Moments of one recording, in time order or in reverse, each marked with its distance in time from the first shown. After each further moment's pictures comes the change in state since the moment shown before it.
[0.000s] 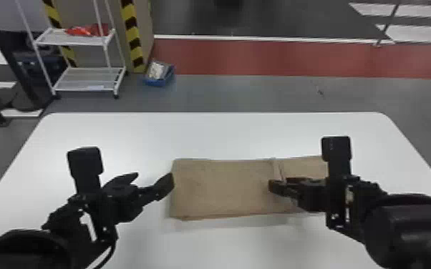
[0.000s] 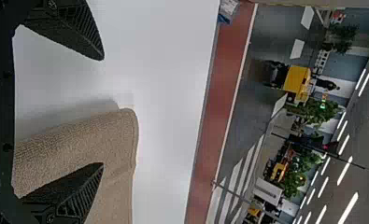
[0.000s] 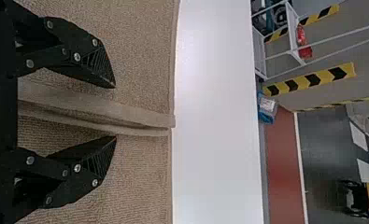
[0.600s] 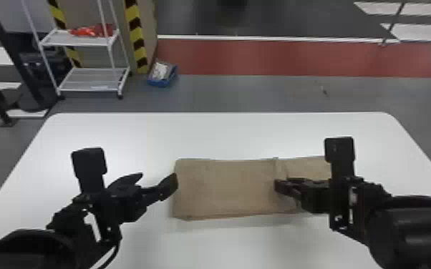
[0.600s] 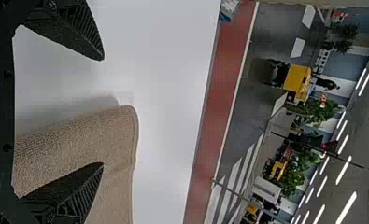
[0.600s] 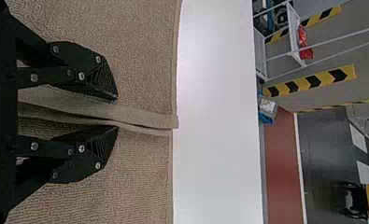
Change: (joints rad) left arm 0.003 -0.003 0.004 -0.002 0.007 0.001 -0.008; right arm 0.008 0.001 0.005 -0.008 0.004 -0.011 0.000
